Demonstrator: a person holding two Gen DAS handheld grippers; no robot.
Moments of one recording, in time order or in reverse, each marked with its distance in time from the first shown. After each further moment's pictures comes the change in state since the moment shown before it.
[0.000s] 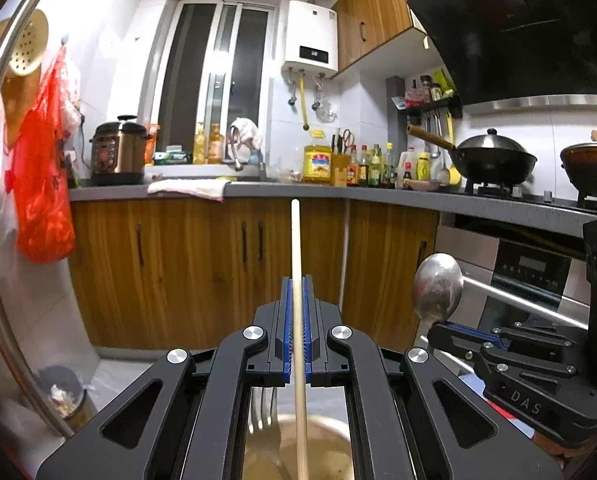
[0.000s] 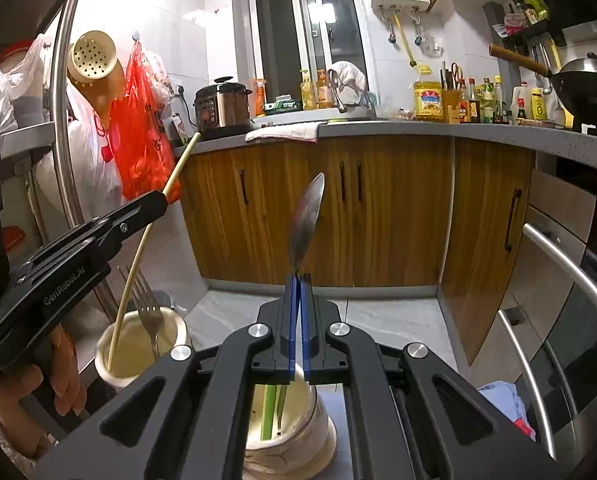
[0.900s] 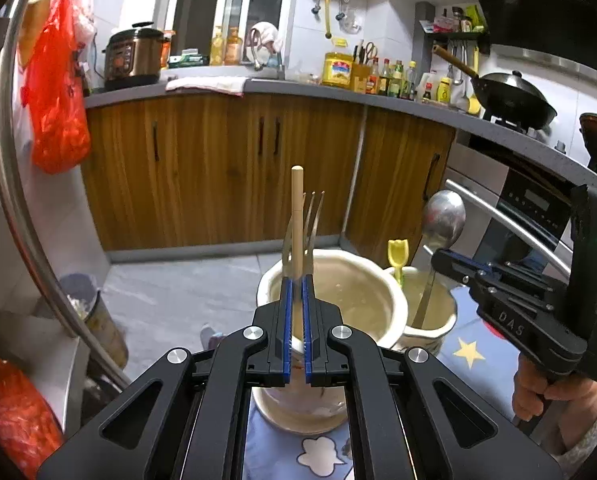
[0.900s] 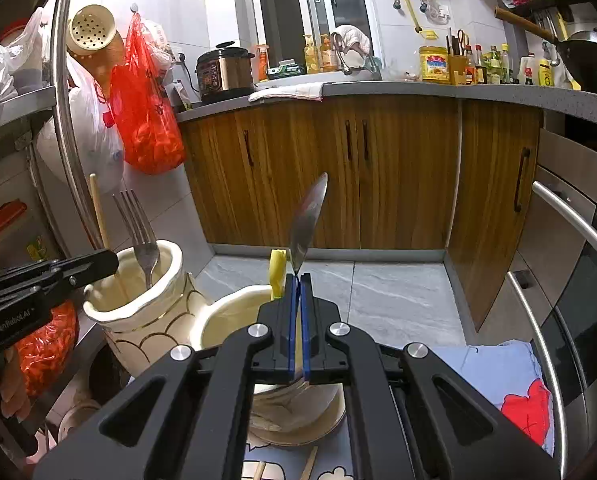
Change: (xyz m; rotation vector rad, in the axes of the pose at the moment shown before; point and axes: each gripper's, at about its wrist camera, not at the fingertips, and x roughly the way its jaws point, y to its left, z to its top) left arm -0.027 0.029 -0.041 -0.074 0.364 0.032; right arm 0.011 0.002 -0.034 0.011 0.123 0.020
